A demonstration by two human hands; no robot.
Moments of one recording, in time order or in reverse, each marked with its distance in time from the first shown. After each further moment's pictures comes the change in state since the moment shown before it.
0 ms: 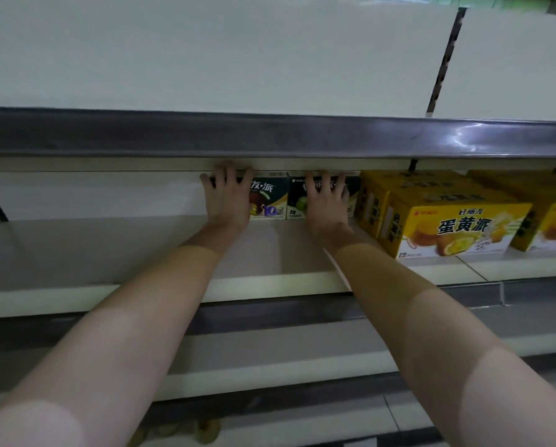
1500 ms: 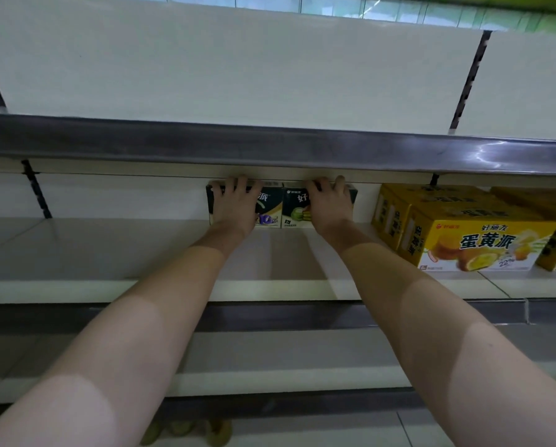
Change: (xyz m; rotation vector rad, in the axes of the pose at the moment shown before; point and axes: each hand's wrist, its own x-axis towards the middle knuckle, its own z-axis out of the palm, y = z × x) left_hand -0.008 -0.041 -0.004 0.018 -0.019 0.057; right_hand 0.011 -0.033 -0.018 -0.082 0.026 -0.141
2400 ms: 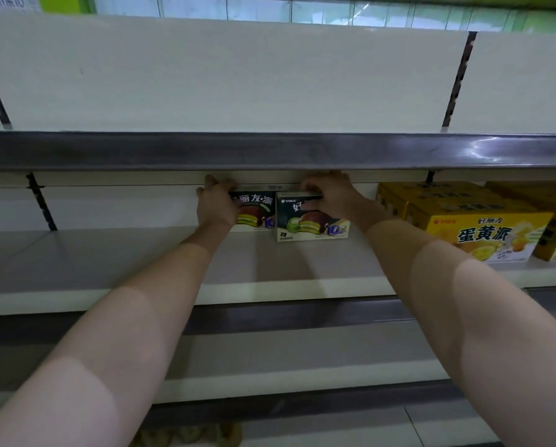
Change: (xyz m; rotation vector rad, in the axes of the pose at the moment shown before) left_hand 0.007 -0.032 -0.008 -0.619 0.064 -0.317; right_hand 0.020 0.027 -0.029 0.355 -0.101 -0.172
